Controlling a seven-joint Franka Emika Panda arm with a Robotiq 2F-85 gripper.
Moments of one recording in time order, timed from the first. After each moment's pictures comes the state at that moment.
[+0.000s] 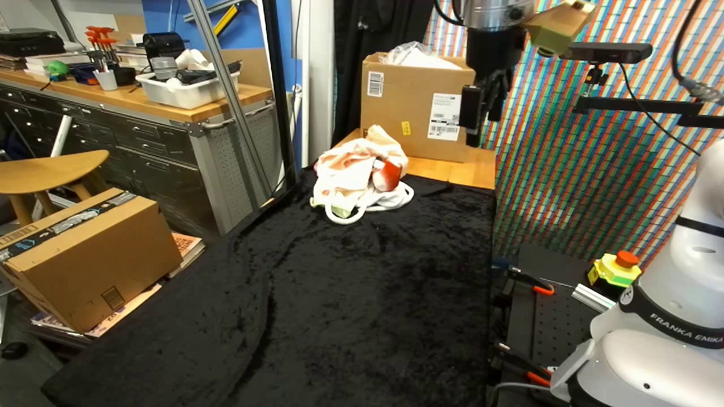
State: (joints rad) arm 0.05 -0.56 0.08 -2.42 -0.19 1.76 0.29
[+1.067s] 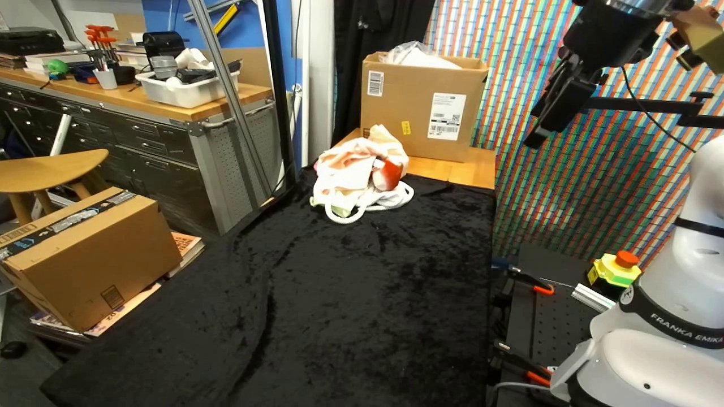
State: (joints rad) arm 0.15 -1.11 0.12 -2.76 -0.17 1.88 0.16
